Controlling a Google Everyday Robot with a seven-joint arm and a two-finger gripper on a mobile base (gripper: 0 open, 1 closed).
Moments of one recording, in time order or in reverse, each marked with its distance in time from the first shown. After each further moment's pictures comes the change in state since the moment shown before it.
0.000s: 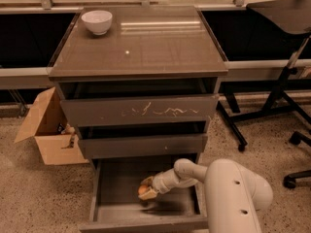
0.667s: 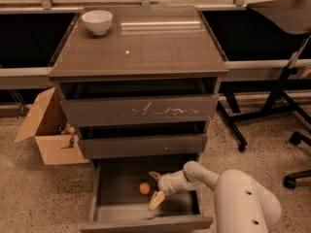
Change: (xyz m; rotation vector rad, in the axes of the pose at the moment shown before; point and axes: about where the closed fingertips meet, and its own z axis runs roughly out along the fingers) arm 0.001 0.009 -0.022 -0.041 -0.154 -0.024
